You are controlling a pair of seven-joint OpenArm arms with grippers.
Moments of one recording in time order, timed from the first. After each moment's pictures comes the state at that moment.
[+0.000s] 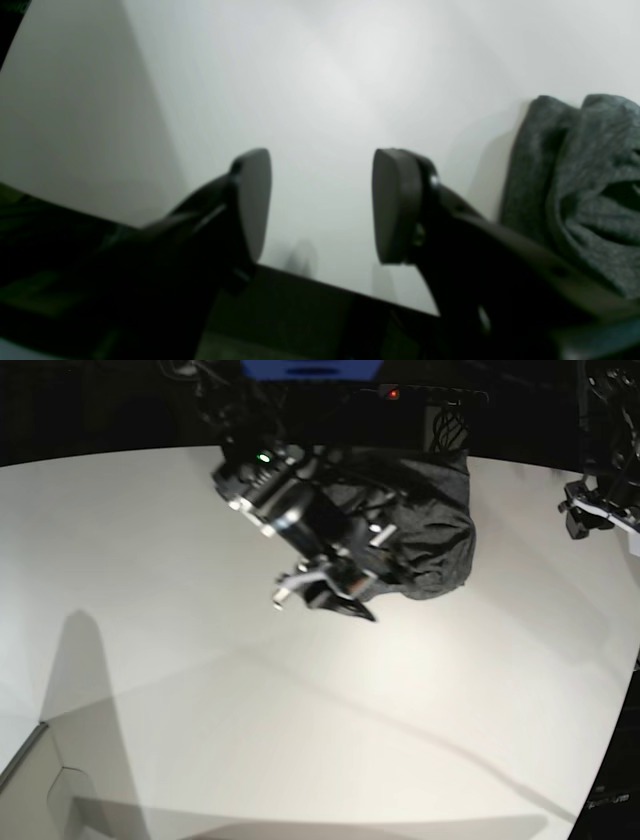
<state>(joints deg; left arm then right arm) 24.6 -18.7 -37.1 103.0 -37.1 -13.0 51.4 -15.3 -7.6 -19.9 107.6 -10.8 26.7 -18.8</state>
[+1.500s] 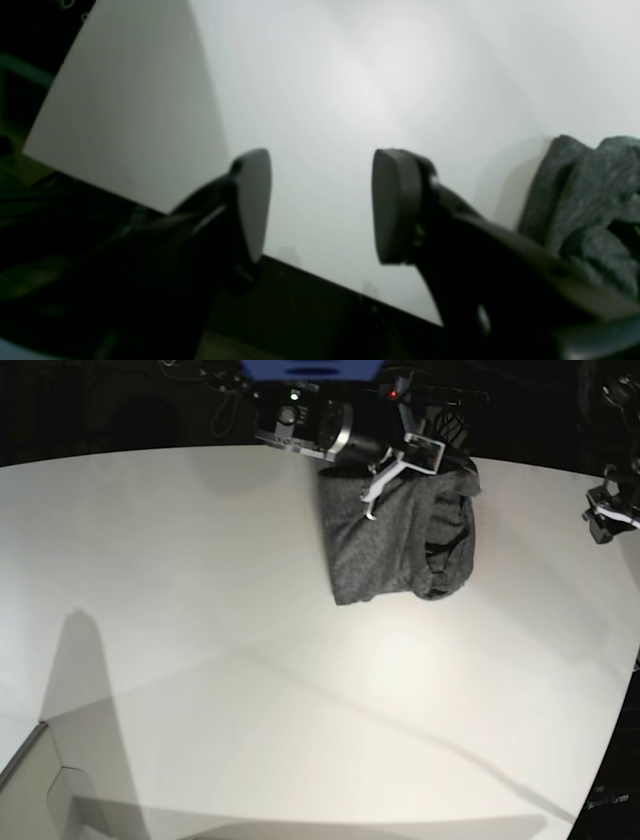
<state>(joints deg) 20.9 -18.5 -44.0 103.2 -37.1 -13.0 56.7 -13.1 4.2 -48.3 101.3 -5.4 28.2 -19.4</state>
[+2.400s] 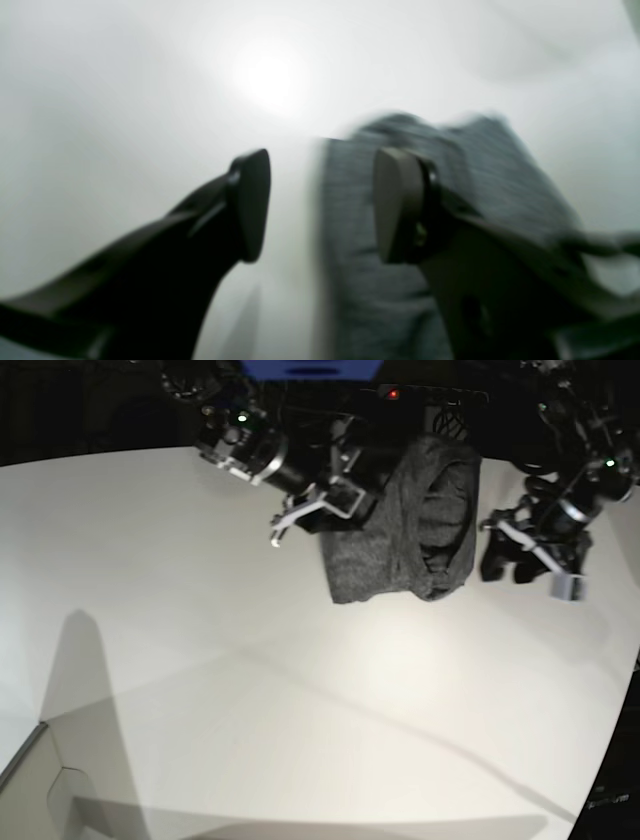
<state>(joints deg) 15.3 -8.9 -23.9 111.3 -36.4 -25.3 56.5 -17.1 8.2 -27.5 102.2 -10.5 27.2 -18.9</state>
